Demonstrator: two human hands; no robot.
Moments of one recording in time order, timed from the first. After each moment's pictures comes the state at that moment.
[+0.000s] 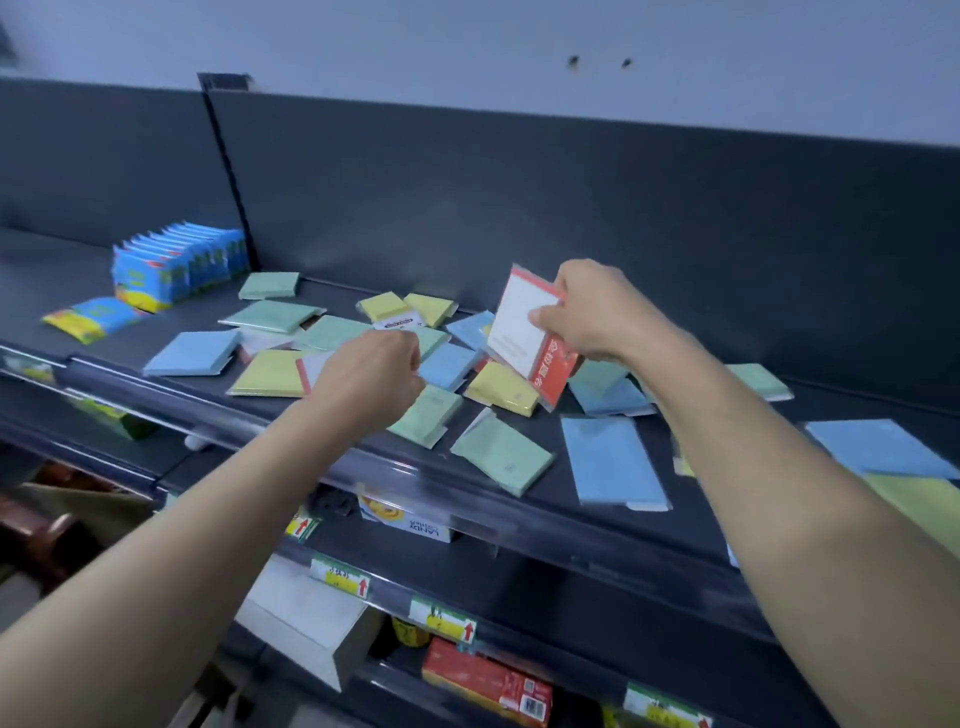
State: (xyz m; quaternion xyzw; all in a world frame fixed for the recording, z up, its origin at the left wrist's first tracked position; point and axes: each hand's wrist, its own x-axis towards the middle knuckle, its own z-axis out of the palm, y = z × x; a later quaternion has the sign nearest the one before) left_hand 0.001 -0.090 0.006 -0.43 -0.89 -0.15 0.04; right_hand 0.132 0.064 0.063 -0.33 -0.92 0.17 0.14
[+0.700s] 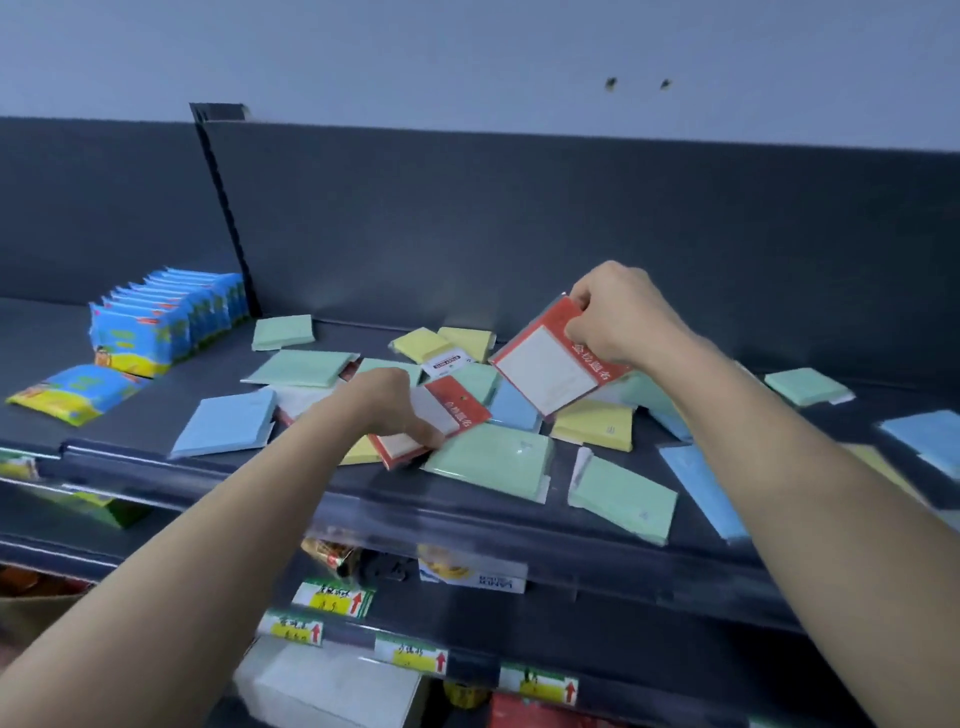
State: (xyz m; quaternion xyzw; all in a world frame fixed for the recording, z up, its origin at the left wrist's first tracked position) left_hand -0.137 -0.093 -0.009 -0.43 -0.89 -0.03 -0.14; right_hand 0.042 0.037 0.058 -0.40 -0.88 0.12 0.22
